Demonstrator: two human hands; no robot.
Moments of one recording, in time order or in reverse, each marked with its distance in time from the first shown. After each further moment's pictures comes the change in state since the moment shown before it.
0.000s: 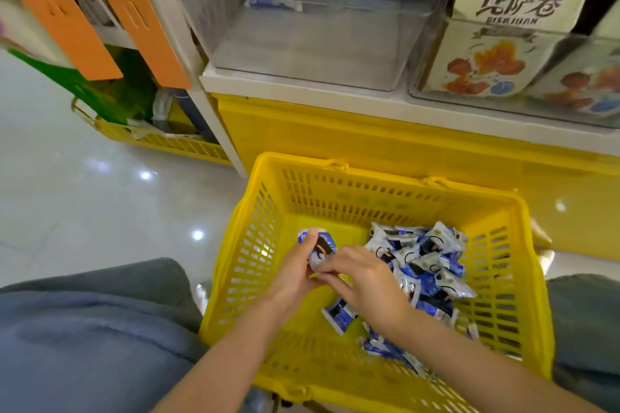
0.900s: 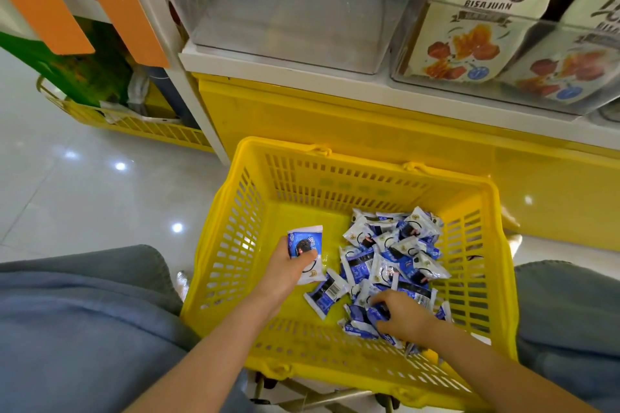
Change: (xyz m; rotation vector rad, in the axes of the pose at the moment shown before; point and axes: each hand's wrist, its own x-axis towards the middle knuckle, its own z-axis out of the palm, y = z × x) left_hand 0.002 -0.028 -0.003 0.365 0.098 0.107; right_hand -0.099 0.099 0.005 -0.117 -0.732 0.727
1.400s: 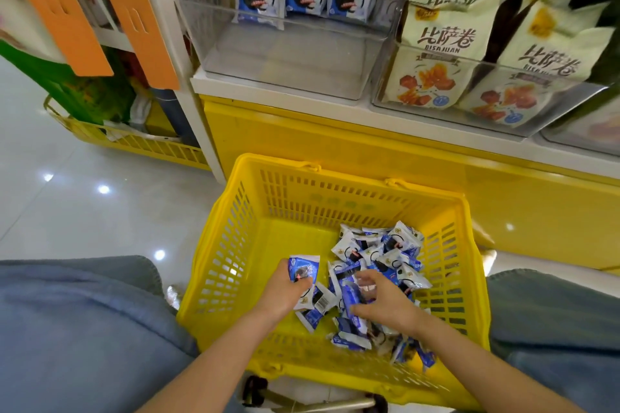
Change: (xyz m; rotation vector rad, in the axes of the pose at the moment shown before) left_hand -0.022 -0.004 0.009 0.217 -0.043 -0.004; right_hand -0.028 -0.035 -0.031 0.493 0.173 -0.028
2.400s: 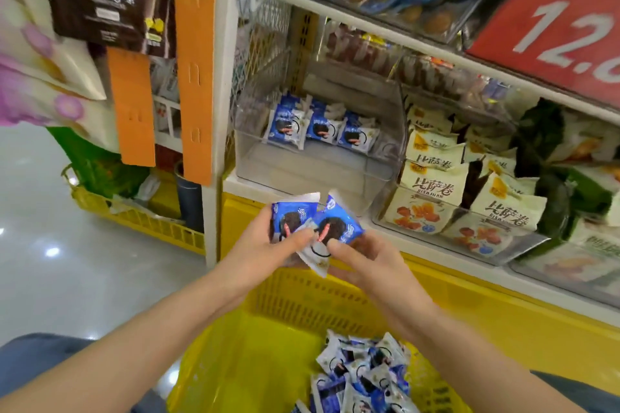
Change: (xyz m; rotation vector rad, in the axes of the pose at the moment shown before) left_hand -0.044 0.172 -0.108 -0.410 -0.104 0.668; right_hand -0.065 -0.236 -0.069 0.497 0.185 -0.537
